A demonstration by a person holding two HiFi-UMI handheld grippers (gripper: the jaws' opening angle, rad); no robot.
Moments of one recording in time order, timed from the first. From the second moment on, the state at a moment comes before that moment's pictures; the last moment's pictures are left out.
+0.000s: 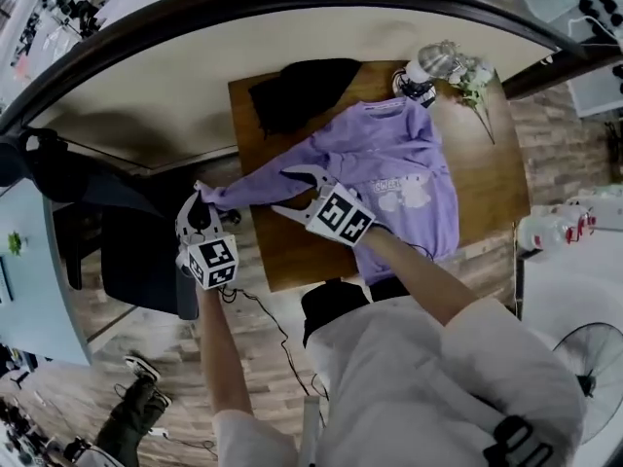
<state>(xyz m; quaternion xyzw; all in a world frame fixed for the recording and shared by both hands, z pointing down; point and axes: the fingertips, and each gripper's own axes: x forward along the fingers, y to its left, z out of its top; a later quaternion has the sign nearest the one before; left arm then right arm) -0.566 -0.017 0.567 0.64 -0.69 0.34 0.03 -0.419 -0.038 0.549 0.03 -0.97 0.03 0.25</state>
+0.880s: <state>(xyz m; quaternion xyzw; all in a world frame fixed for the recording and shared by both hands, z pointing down) -0.309 -0.128 0.441 0.71 -0.53 0.43 -0.17 -0.290 -0.112 0.445 0.05 -0.99 0.08 0.11</state>
